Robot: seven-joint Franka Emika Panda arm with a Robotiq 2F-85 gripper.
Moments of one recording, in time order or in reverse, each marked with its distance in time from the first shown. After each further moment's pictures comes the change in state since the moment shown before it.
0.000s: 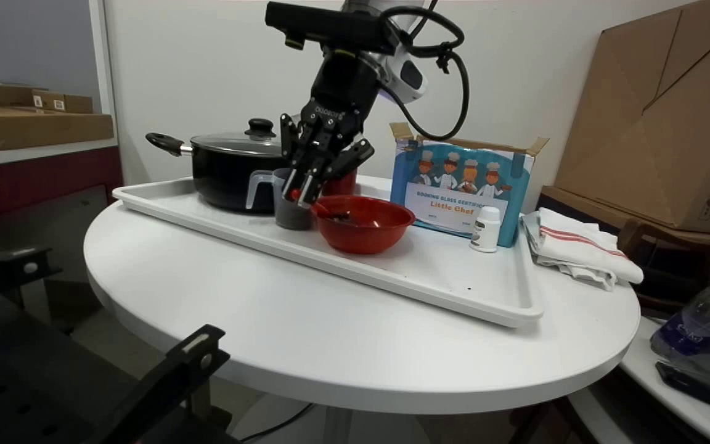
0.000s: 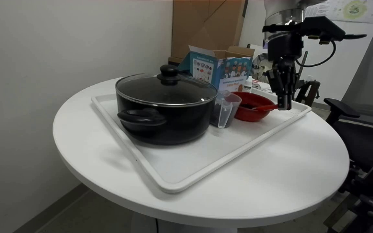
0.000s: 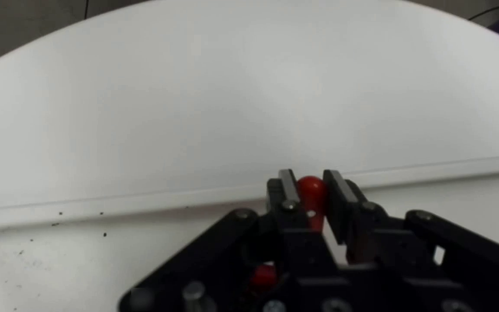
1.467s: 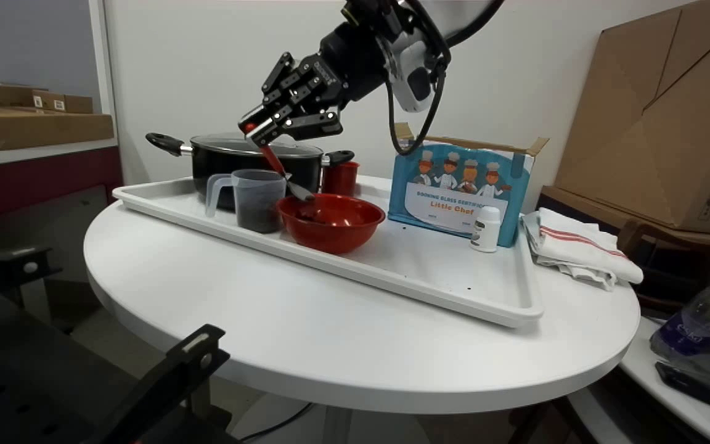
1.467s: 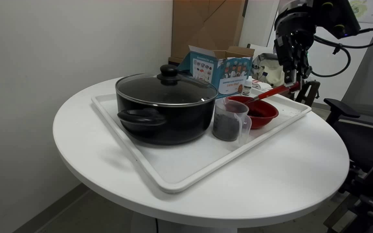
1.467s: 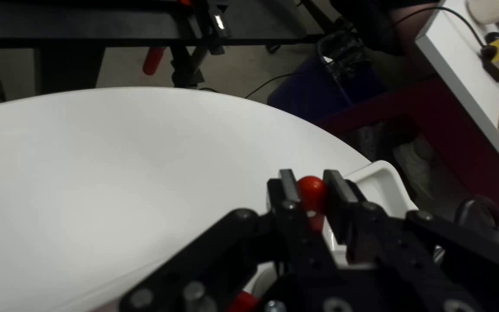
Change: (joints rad) arm -0.100 0.028 -0.039 0.117 0.416 -0.442 -0.194
